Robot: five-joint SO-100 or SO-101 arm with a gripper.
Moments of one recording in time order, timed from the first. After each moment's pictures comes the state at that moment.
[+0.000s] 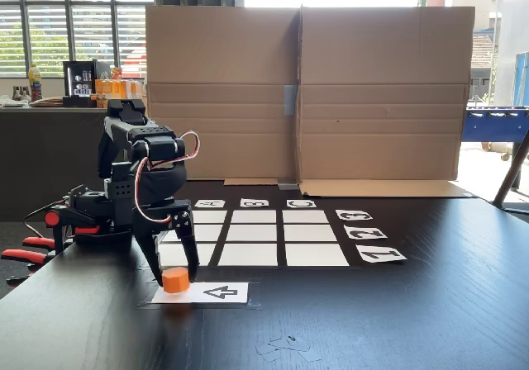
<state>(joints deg) 54.5 58.6 63.3 82.3 20.9</state>
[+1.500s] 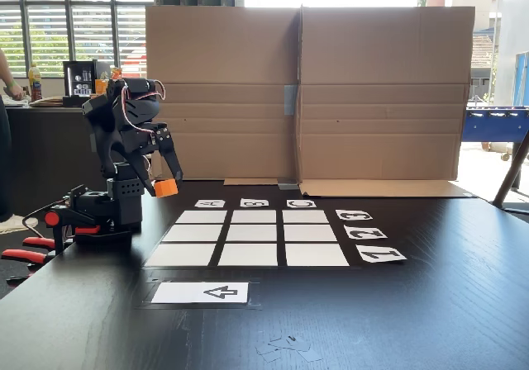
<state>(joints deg) 43.2 136.4 127.0 88.5 17.9</state>
